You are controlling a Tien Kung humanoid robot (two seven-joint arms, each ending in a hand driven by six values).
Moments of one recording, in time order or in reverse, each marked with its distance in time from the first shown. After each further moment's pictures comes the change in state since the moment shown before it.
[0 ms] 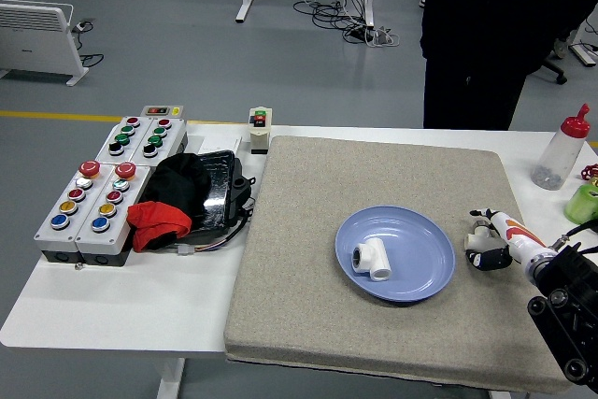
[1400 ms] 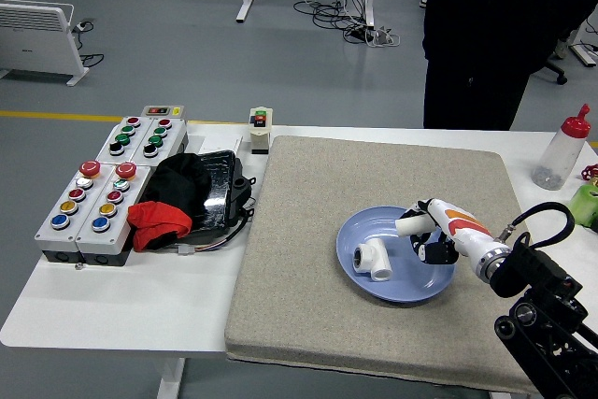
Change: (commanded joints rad) left arm -0.003 0.000 0.007 0.000 -0.011 -0.005 -0.001; right arm -0.091 -0.047 -0.244 0.415 0.105 0.026 -0.045
